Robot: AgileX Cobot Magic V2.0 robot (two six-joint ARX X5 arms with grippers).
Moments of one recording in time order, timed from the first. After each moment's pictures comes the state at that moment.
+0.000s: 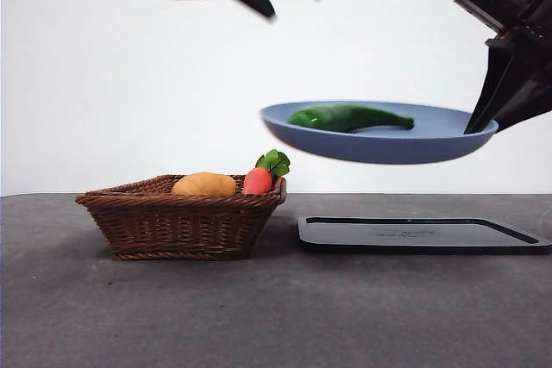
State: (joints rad) left arm -0.83 1.45 1.42 -0.73 0.01 -0.20; right arm 0.11 1.33 0.94 -0.59 -0.51 0.29
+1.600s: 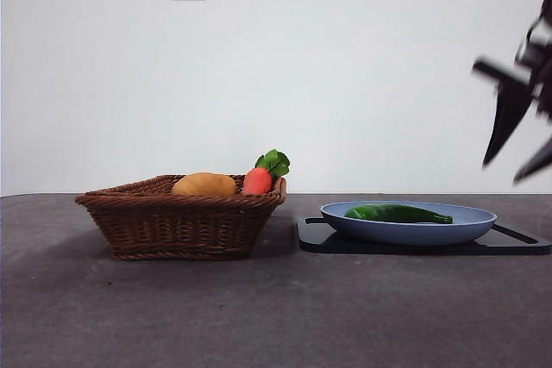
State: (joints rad) left arm -0.83 1.11 1.42 -0.87 0.00 -0.19; right arm -0.05 1.62 1.15 -0.63 -0.47 0.29
